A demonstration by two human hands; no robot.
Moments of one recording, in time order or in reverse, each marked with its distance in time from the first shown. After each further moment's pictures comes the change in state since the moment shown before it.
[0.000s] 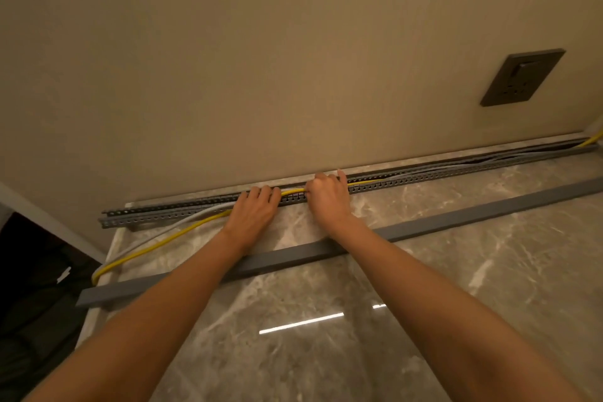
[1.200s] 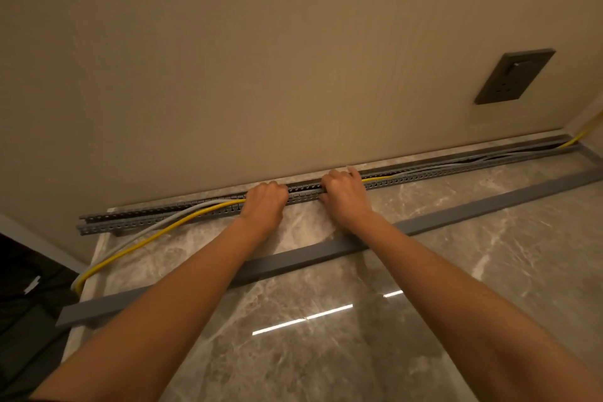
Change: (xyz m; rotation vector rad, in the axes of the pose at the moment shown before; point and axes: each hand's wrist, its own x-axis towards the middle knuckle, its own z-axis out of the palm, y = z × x) left_hand 0.030 0.013 -0.017 -0.170 -0.175 -0.080; right_hand 0.005 0.030 -0.001 -0.119 -0.056 -0.038
